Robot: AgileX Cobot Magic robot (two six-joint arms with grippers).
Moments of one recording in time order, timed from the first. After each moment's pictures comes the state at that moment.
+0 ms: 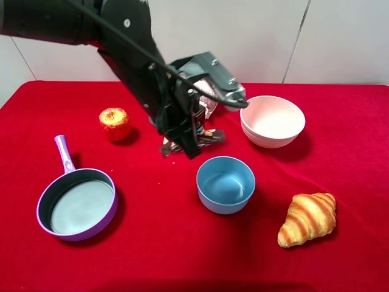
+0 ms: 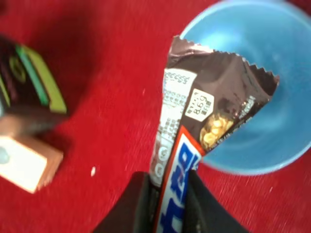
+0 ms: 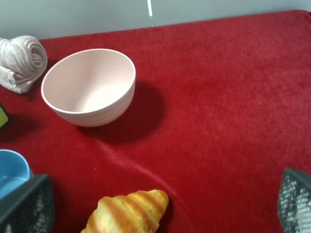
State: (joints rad) left arm -0.80 1.78 -1.24 -0.08 0.57 0.45; right arm 0.00 -0.01 -0.50 0.03 1.03 0.04
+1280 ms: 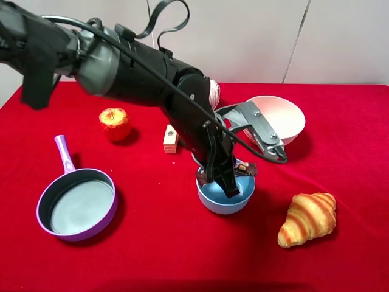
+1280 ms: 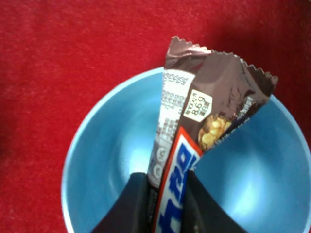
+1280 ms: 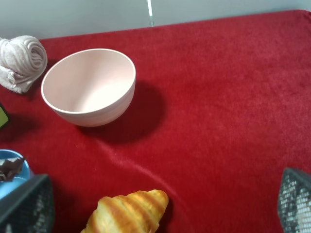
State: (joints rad) left arm -0.93 2.00 -1.27 -0.08 0.39 0.43; right arm 0.00 -0.01 -0.50 0.03 1.03 0.04
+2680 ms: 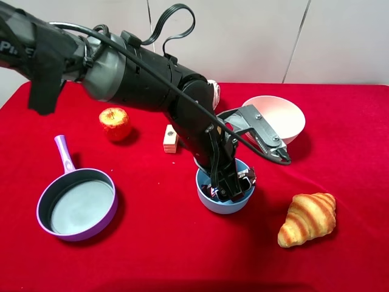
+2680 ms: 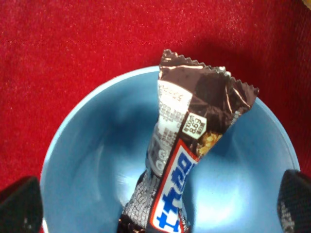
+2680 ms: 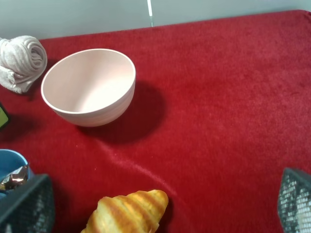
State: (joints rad) left arm -0.94 2.01 -1.27 -0.08 0.38 0.37; right arm 0.00 -0.01 -0.50 0.03 1.03 0.04
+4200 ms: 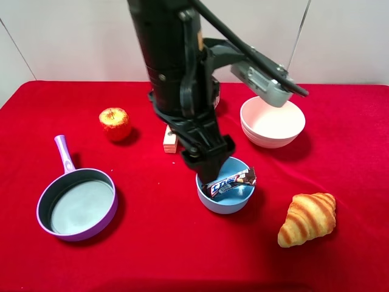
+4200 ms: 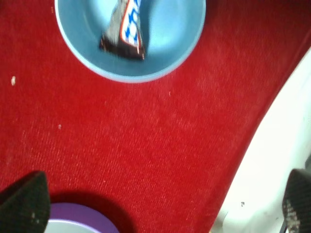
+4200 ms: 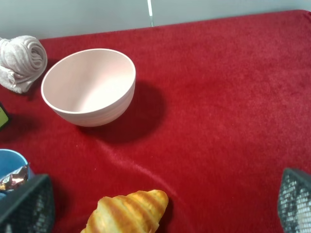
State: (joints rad) left arm -0.94 1.79 -1.54 -0.03 1.17 0.21; right arm 0.00 -0.01 -0.50 0.03 1.03 0.04
